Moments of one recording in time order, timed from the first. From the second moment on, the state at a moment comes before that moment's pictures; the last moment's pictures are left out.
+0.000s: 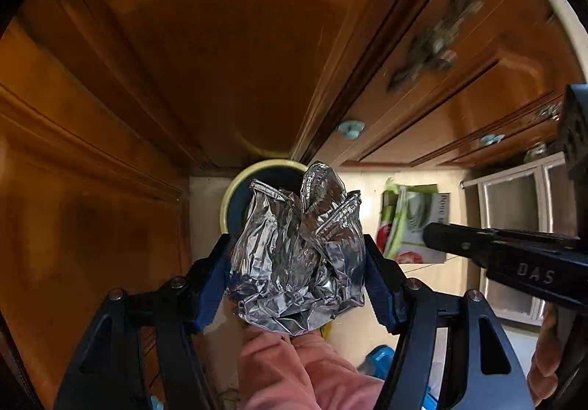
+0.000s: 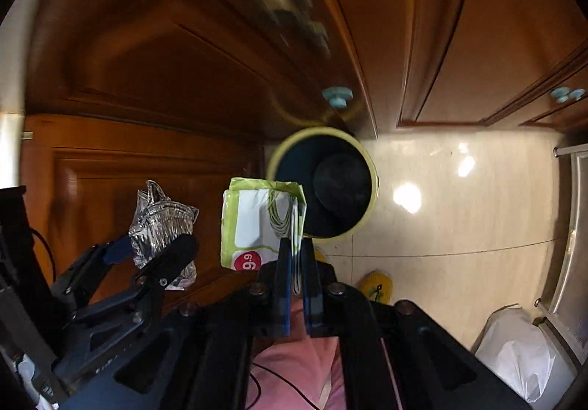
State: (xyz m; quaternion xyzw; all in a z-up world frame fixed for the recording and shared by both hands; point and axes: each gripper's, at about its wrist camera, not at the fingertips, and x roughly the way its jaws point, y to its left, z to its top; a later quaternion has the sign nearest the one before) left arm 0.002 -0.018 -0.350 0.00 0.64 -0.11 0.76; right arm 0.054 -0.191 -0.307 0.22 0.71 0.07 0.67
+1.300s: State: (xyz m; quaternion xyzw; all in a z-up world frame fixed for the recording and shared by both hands) left arm 0.024 0.007 -0.278 0.02 0.61 -0.09 0.79; right arm 0.069 -0.171 -0.294 0.21 0.69 0.06 0.69
